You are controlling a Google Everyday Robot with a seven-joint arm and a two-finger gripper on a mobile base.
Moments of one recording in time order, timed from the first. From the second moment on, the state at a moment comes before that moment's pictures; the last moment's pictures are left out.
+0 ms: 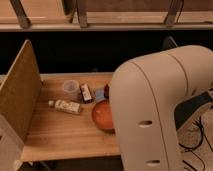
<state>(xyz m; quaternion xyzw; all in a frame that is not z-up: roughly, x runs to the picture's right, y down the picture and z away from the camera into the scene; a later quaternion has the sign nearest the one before) 0.095 0.200 0.861 -0.20 0.13 0.81 0.53</state>
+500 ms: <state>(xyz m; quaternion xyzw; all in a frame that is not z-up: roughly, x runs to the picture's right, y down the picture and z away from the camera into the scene) 0.103 0.164 0.857 -0.18 0.11 0.81 0.56</state>
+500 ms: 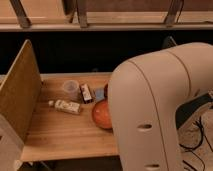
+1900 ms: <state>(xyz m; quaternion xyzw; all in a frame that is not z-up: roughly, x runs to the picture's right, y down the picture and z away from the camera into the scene) 0.045 0.206 0.834 -0.23 0.11 0.71 0.66</state>
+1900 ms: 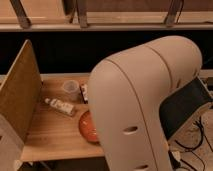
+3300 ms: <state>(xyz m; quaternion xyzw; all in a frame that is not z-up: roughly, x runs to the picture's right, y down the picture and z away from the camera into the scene) -0.044 0.169 0.828 -0.24 -0.03 0.72 0.65</state>
